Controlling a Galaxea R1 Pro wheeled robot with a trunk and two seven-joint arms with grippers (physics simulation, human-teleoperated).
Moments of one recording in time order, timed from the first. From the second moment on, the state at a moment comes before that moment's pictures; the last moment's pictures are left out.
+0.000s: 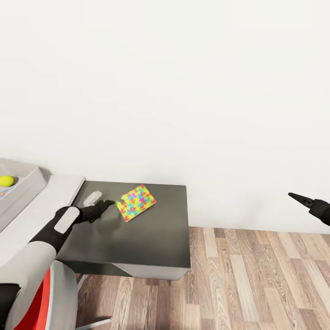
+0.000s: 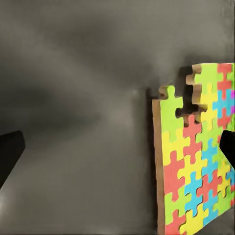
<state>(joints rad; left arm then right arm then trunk) -0.92 0.24 -0.10 -0.60 0.98 0.60 0.04 -0.41 -0.44 -0.62 -1.62 -0.71 0.99 0.34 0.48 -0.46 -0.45</state>
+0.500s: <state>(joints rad) -0.92 0.26 -0.05 -0.64 0.98 0.64 0.04 -0.41 -0.44 -0.62 -1.62 -0.71 0.99 0.35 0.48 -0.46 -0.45</state>
